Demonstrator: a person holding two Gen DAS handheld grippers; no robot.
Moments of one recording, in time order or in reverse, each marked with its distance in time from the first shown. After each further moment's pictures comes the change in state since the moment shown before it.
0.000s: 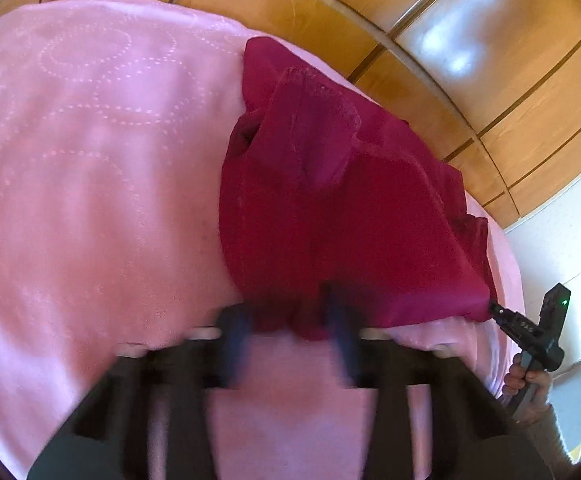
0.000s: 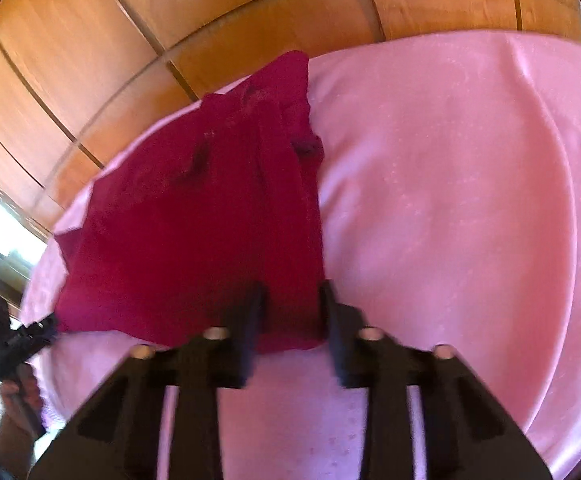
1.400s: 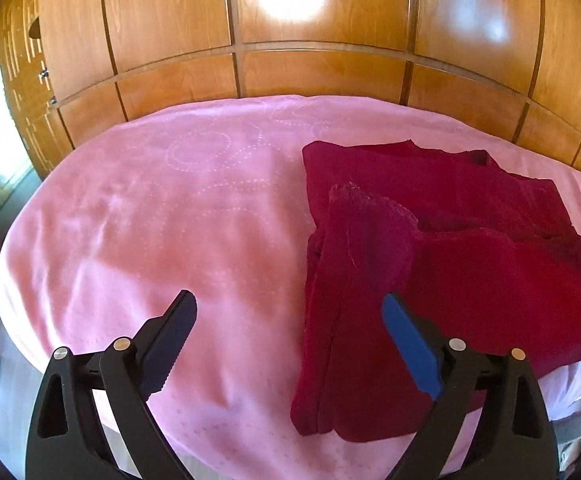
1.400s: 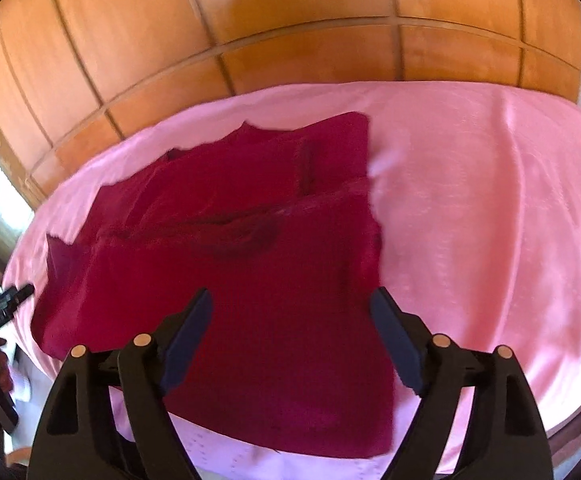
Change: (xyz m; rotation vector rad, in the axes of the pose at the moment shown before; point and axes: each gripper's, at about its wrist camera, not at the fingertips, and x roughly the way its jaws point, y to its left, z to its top) left arm -0.069 -0.053 -0.045 0.250 -0.190 0.548; right arm -0.044 0.072 -0.044 -0.164 -0.036 -0.079
